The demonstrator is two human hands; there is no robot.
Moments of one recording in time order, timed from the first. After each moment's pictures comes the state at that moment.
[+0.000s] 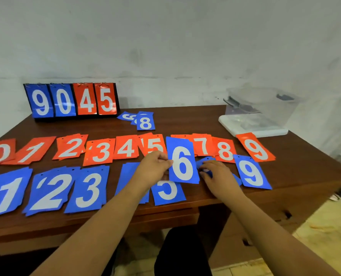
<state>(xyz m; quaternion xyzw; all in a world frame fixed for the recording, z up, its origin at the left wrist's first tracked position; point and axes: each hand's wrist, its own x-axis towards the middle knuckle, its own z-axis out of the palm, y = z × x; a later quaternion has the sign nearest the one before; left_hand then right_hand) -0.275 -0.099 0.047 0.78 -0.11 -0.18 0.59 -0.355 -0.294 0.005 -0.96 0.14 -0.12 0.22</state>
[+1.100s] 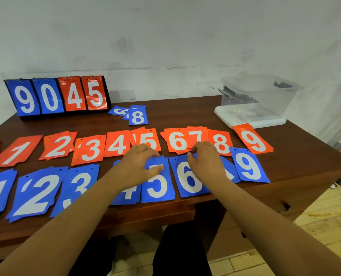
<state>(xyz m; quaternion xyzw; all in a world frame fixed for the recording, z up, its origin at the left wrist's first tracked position) -0.241 -0.072 0.034 0.89 -0.40 -0.01 0.21 -0.323 -0.275 0.025 -0.93 0.21 -0.19 0.22</state>
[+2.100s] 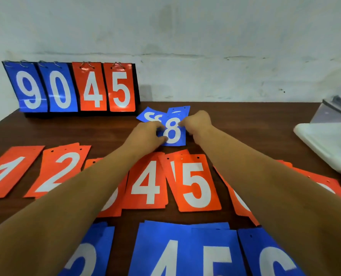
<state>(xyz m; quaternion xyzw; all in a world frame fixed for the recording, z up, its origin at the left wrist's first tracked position) 0.031 -0.084 0.005 0.94 -0.22 0.04 0.24 0.027 -0.244 0.022 -0.80 0.27 -0.08 0.53</state>
